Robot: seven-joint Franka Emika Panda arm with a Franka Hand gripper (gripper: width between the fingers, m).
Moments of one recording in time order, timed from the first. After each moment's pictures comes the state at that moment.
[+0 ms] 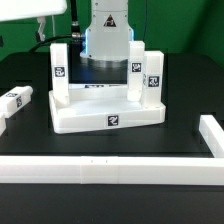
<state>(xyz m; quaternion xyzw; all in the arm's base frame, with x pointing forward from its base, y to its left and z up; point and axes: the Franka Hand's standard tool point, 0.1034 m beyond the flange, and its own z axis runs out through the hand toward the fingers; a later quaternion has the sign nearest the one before) 0.390 -0.199 0.123 -1.00 -0.01 0.01 0.05</state>
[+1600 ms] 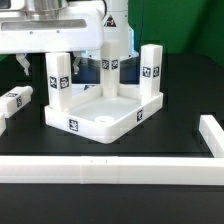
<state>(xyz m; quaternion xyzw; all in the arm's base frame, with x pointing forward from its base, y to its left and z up) 0.452 -0.126 0.083 -1.00 0.01 0.04 0.02</state>
